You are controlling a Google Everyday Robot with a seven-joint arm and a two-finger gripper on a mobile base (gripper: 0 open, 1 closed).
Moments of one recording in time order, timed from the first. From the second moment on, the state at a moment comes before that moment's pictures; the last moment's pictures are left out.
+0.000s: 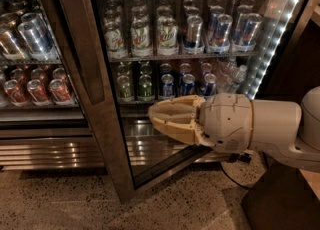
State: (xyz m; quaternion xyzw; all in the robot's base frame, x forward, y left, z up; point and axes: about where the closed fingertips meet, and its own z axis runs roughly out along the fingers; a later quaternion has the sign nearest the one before) arm 0.391 -0.003 0.926 -0.48 0.58 0.38 0.53
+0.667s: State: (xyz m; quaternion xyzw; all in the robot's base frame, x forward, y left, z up) arm 0.390 -0.001 0.921 -0.48 0.58 0.39 0.53
